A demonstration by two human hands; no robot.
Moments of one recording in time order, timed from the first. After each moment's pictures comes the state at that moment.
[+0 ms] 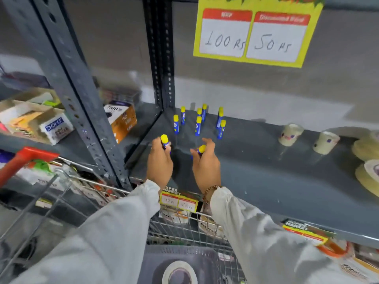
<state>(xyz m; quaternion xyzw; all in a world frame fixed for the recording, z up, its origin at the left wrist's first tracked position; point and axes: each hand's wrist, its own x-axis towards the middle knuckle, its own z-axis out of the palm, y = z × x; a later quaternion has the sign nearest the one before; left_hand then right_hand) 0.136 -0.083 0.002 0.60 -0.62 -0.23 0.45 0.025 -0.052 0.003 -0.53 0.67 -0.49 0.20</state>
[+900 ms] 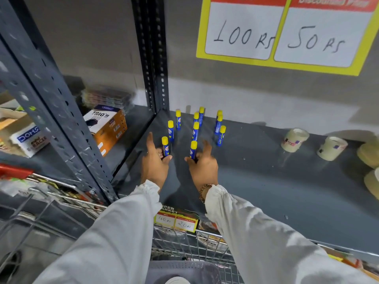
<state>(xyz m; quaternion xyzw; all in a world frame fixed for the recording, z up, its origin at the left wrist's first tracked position) 0.131 -0.136 -0.013 0.61 -0.59 -0.32 0.43 0.011 -0.113 -0.026 -0.52 0.72 -0.44 0.16</state>
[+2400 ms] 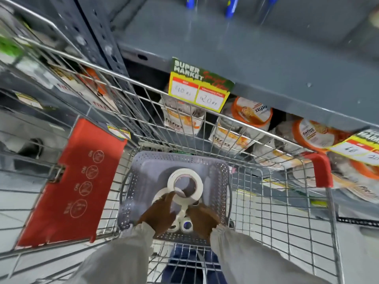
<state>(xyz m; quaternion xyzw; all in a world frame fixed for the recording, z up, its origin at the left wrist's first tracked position) 0.216 0.145 -0.279 0.57 -0.68 -0.46 -0.04 0.060 0.172 -0.302 -0.74 0.57 0.20 0.28</state>
